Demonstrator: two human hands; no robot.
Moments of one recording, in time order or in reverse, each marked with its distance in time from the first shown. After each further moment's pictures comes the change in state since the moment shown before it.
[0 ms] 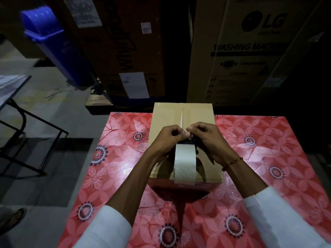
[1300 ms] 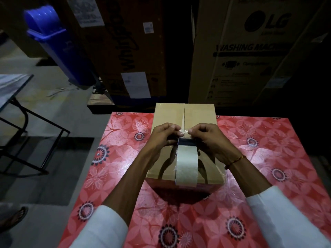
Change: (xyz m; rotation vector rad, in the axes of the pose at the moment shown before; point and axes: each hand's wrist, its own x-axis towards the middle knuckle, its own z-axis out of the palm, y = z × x) left_hand 0.002 -0.009 -0.019 -0.237 0.079 -0.065; right_hand 0.002 -0.011 -0.001 -0.078 -0.050 0.099
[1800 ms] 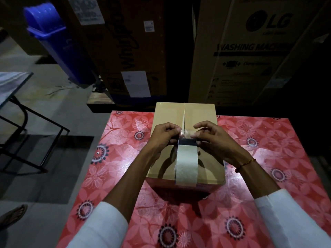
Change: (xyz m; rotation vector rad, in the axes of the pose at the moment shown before) left_hand 0.006 -0.001 0.003 0.031 0.025 -0.015; right_hand -0.003 0.007 -0.021 0.133 -0.105 0.043
